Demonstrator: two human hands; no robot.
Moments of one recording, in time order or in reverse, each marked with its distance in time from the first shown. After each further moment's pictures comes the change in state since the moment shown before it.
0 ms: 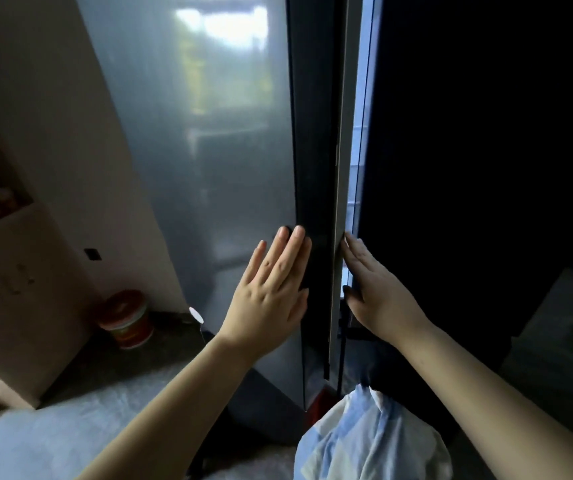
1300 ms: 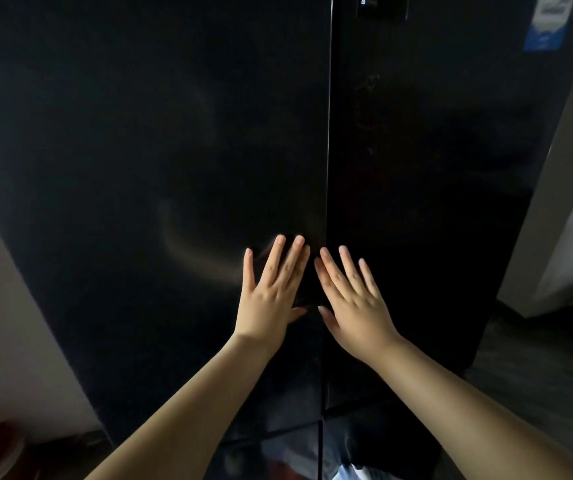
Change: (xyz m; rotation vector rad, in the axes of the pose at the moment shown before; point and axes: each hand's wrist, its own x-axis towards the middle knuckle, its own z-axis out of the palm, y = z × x) left_hand 0.137 -0.070 0.112 0.283 -0.060 0.110; right_hand 0.097 0.036 0.006 -0.759 0.159 0.154
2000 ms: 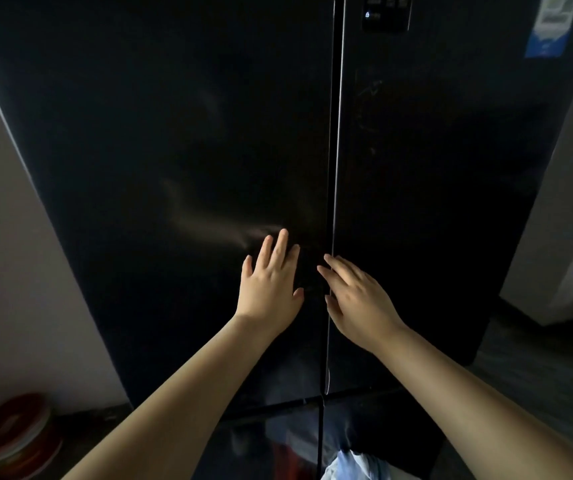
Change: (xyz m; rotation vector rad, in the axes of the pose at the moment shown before) left_hand -0.002 -0.007 -0.057 -0.425 -0.320 -0.155; right_hand -0.009 -0.002 -0.034 0.298 -0.048 -0.021
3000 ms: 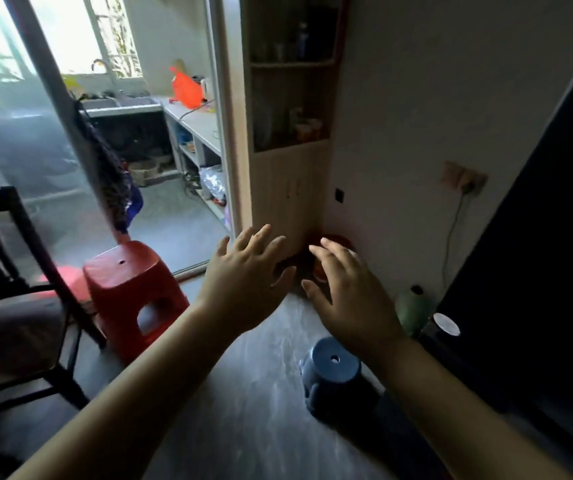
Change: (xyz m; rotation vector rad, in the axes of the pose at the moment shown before) left_hand -0.449 -0.105 -0.171 0.384 -0.130 -1.072; right_hand -0.100 -0.416 -0.037 0.837 -0.283 -0.808
